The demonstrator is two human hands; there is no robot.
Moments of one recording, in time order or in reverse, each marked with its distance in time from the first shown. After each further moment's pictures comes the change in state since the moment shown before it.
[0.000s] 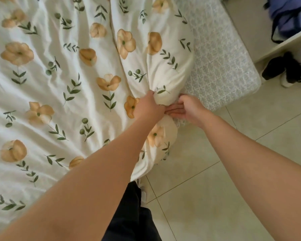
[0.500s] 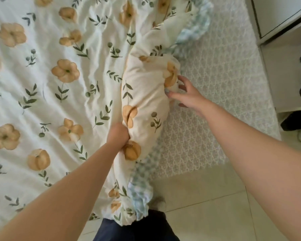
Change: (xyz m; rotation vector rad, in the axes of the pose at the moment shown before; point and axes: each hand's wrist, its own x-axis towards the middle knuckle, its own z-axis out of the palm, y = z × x) left_hand 0.046 -0.094 -0.108 -0.290 0.124 -0.396; right_hand 0.072 -0.154 0.081 -0.532 -0.225 -0.270
